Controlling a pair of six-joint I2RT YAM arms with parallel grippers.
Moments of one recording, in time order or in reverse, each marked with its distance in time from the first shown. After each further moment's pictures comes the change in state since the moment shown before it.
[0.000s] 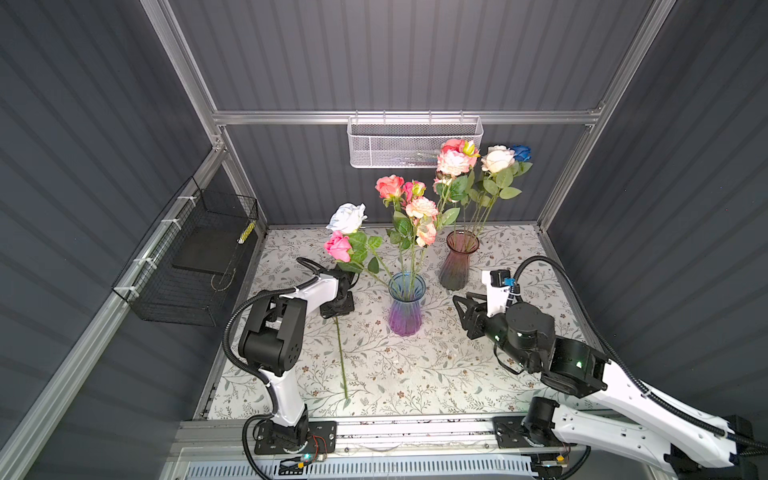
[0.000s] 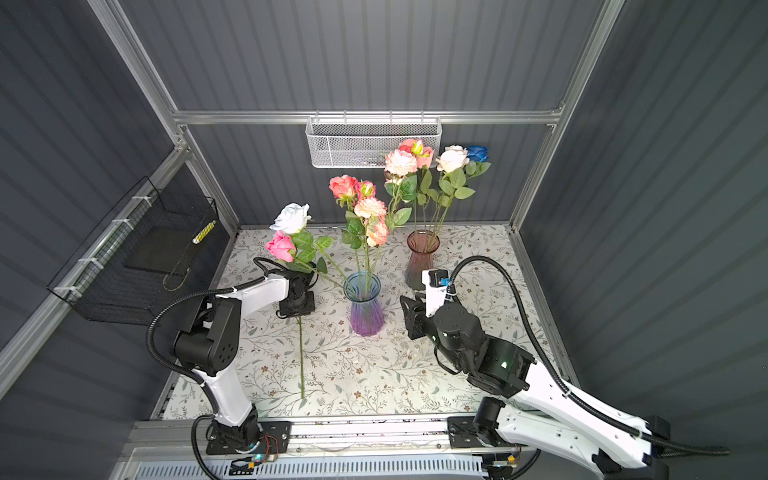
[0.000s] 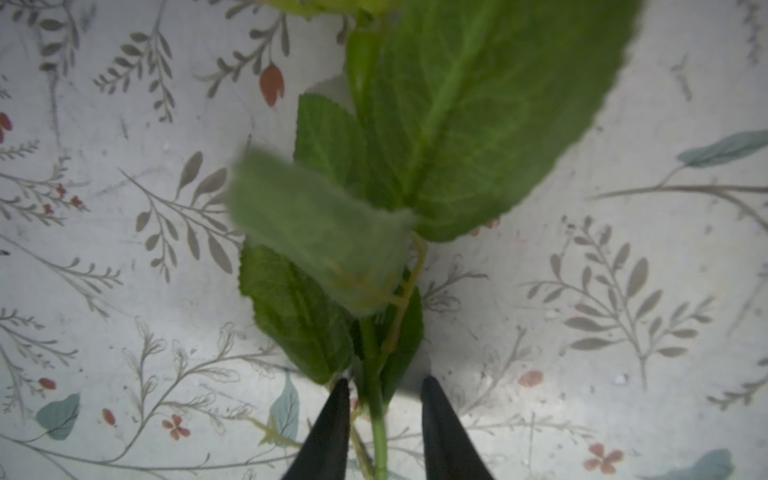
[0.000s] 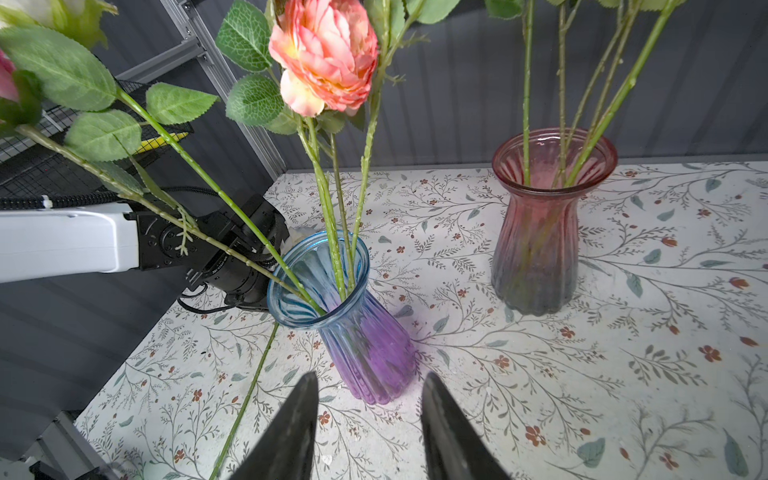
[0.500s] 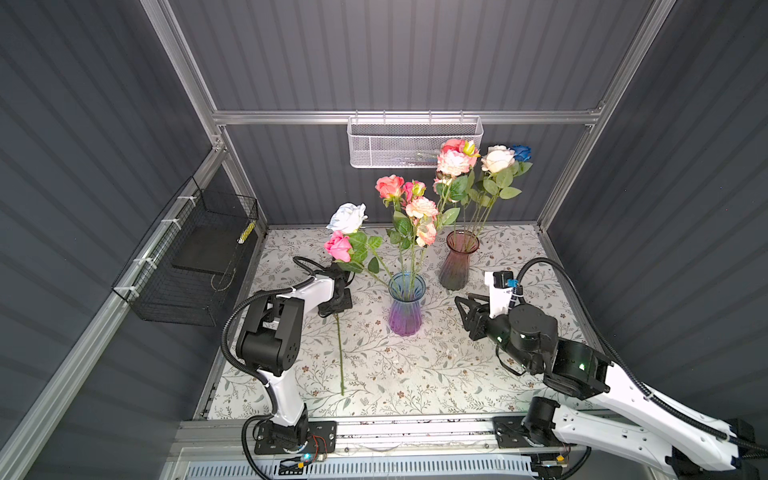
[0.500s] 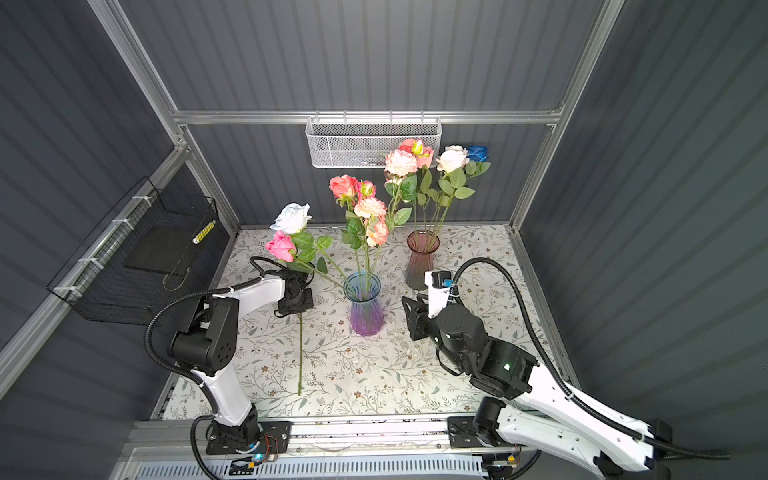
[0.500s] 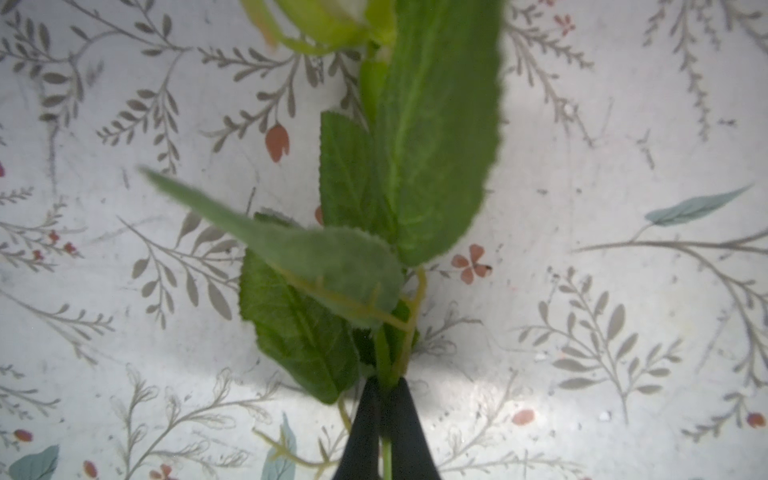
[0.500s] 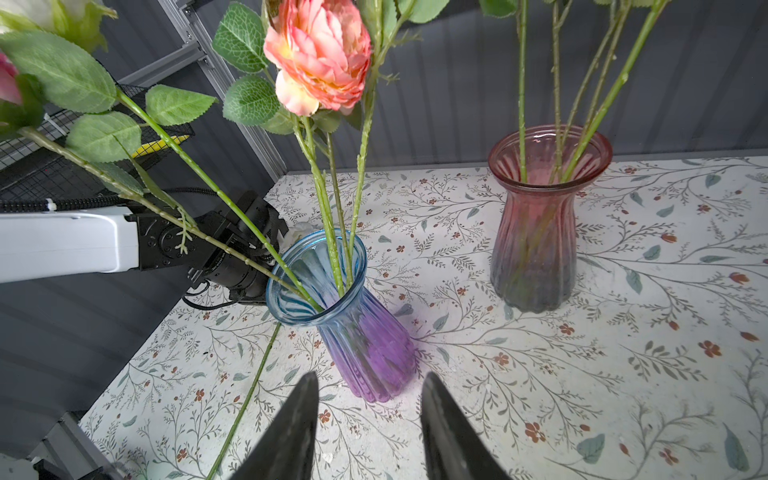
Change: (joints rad) left arm 0.043 -0.020 -0.031 0.082 0.041 0.027; right arm -0.004 -0.024 -0.010 -0.001 -0.006 0.006
